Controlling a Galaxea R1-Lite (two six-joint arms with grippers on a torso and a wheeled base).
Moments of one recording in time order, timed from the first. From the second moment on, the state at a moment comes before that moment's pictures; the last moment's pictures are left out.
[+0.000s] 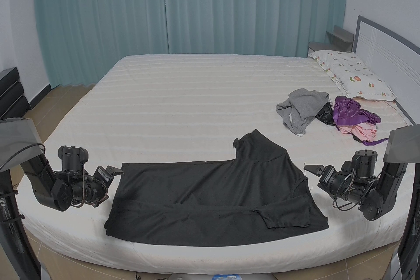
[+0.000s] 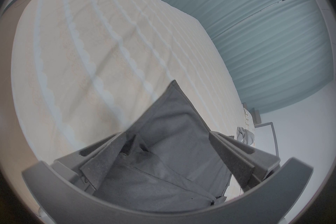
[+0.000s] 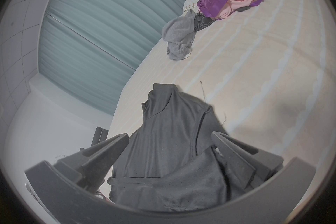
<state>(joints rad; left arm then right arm) 0.02 2.13 -0.57 -0.83 -0.17 -0.95 0.09 2.24 -0.41 -1.34 0.25 0.82</state>
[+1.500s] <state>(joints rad) 0.05 2.44 -1.27 -0.59 -0.25 -0.63 0.09 2.25 -0.40 -1.34 0.25 0.81</state>
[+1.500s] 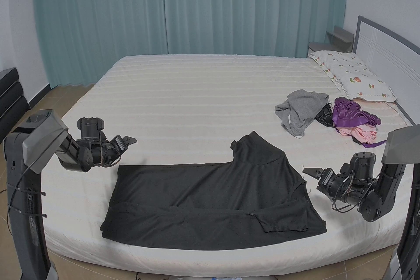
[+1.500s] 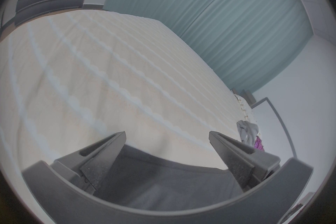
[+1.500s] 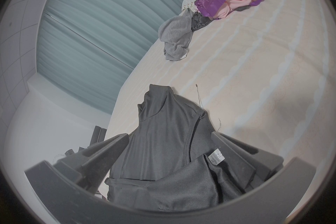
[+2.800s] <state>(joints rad) 0.10 2.54 -1.30 -0.58 -0.22 -0.62 0.11 2.30 -0.47 -1.31 0.25 0.80</state>
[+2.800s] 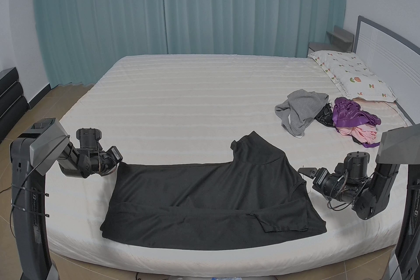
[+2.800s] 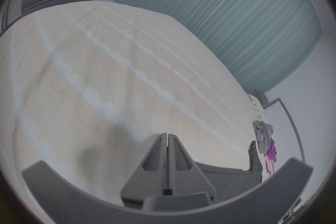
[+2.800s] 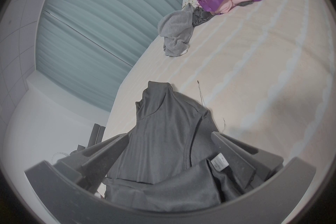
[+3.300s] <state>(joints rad) 0.13 2.50 -1.28 -0.59 -0.23 -0.71 0.12 2.35 -0.80 -1.03 0.25 0.71</state>
